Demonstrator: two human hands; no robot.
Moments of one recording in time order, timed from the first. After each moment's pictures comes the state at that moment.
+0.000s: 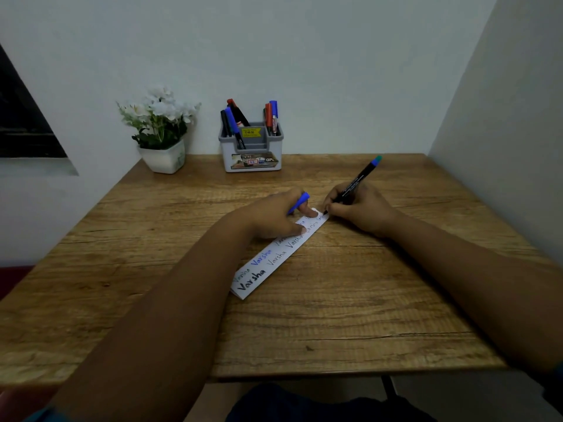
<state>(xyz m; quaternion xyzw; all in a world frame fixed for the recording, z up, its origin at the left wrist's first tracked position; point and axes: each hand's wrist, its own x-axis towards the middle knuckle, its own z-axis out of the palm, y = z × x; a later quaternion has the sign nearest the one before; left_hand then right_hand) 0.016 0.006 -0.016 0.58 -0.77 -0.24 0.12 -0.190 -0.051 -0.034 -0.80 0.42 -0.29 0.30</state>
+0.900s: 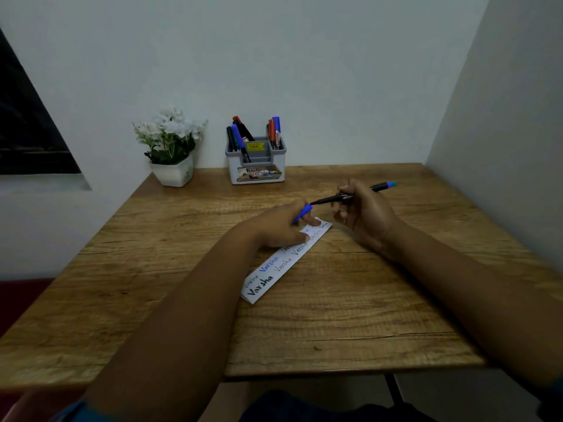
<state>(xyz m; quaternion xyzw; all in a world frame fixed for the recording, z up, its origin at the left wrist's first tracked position) 0.016 0.011 -0.016 0.58 -0.77 -0.25 0.12 -0.174 -0.021 -0.018 -0.49 0.33 -0.47 0.65</state>
